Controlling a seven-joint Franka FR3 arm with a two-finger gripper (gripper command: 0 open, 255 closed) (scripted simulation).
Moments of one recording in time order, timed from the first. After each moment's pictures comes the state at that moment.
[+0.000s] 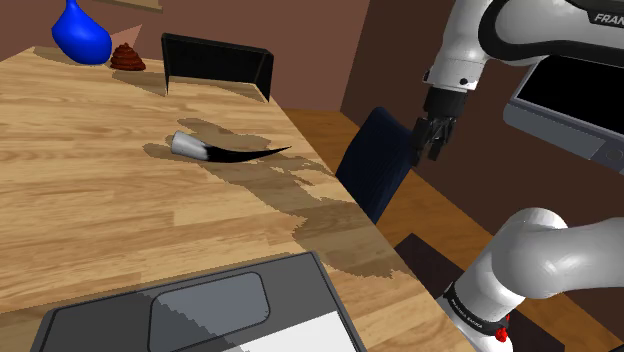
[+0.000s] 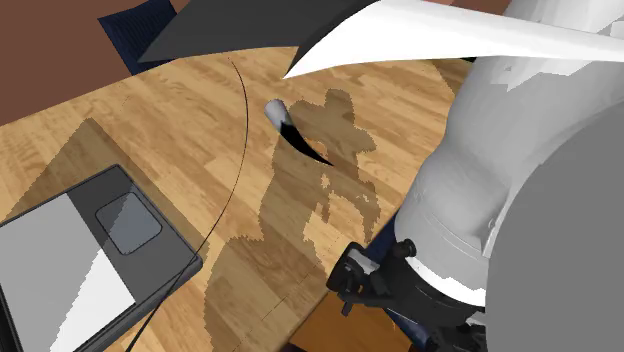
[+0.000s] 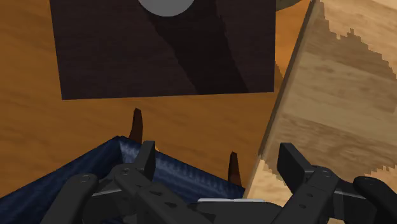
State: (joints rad) arm 0.02 -0.83 0.06 -2.44 0.11 1.46 0.11
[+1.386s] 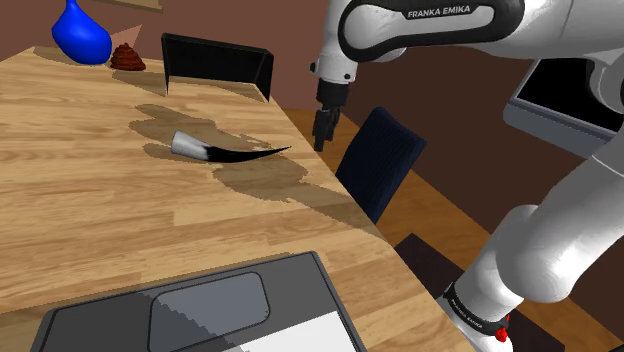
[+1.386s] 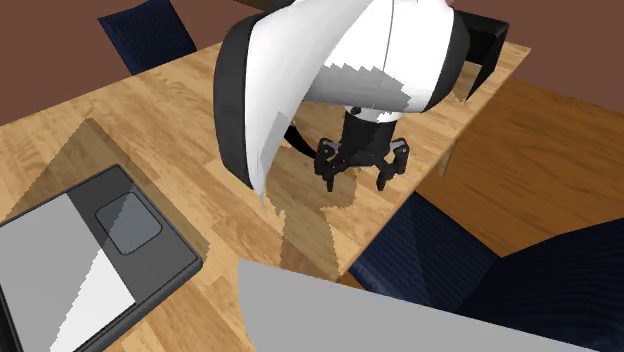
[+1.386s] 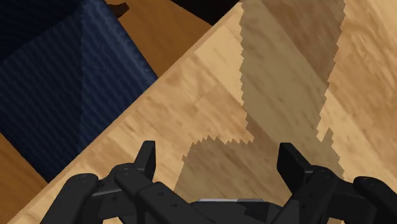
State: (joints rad) arm 0.15 -0.12 0.13 -1.99 0.06 1.78 -0.22
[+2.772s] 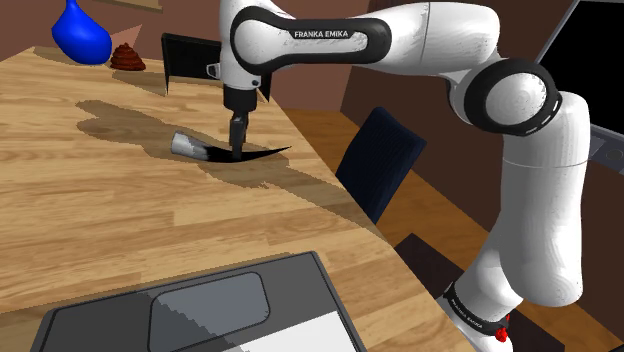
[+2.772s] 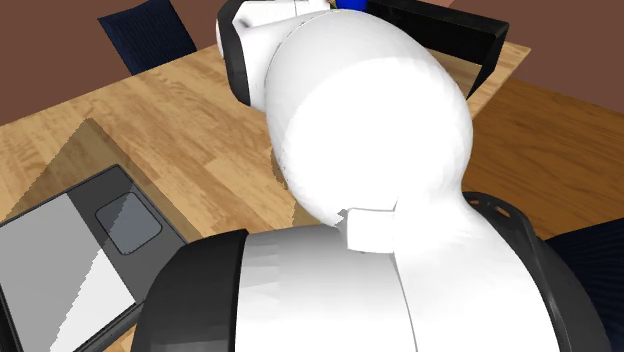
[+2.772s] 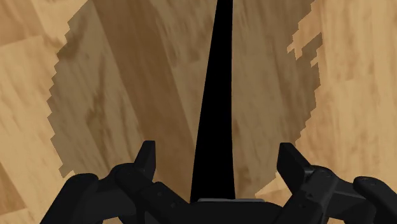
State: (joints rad) arm 0.30 0.47 0.24 -1.34 -0.09 1.76 -0.42
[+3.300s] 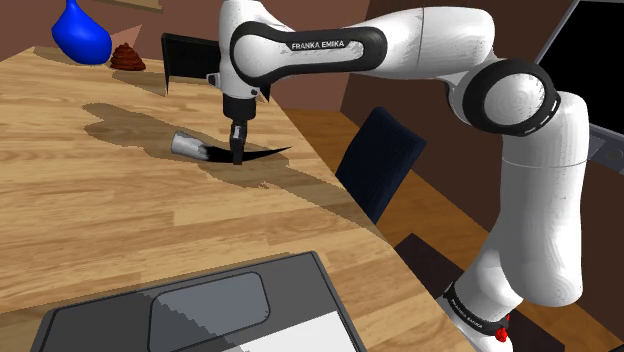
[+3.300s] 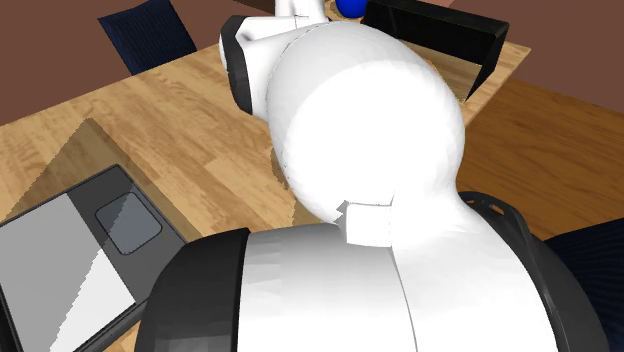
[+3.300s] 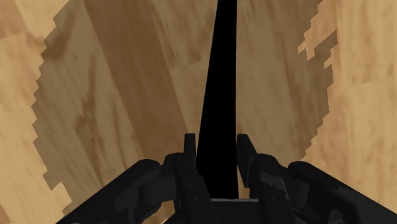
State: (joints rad) arm 0.30 0.48 0.24 -1.39 -0.09 1.81 -0.42
